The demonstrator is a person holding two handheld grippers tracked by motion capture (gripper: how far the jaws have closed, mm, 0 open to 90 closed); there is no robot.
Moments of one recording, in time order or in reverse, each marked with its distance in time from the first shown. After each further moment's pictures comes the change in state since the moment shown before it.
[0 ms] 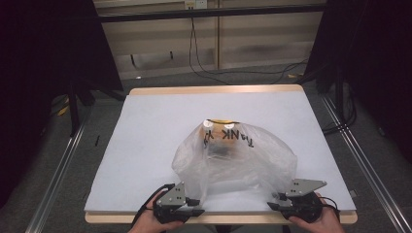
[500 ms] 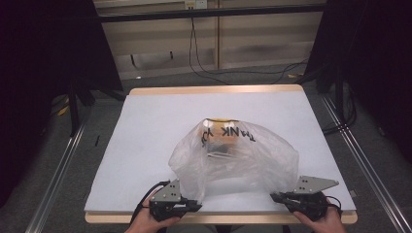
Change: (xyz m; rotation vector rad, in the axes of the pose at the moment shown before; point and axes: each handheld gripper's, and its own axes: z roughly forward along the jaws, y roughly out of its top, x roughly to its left) left arm 0.002 0.001 -0.011 -0.073 -0.012 -0.039; right arm -0.005 0.002 -0.014 -0.136 0.021 0.030
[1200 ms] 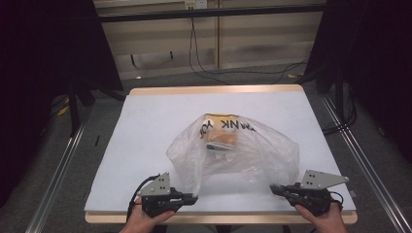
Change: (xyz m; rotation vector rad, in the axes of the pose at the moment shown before) left arm 0.002 0.011 -0.024 -0.112 0.029 -0.040; right arm -0.003 0.016 -0.011 -0.138 0.018 -0.004
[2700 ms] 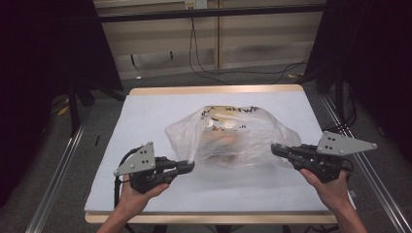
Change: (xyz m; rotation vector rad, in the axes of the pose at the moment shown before) left arm 0.007 0.088 -0.046 -0.210 0.112 0.138; right arm -0.016 0.099 -0.029 -0.268 -0.027 -0.096
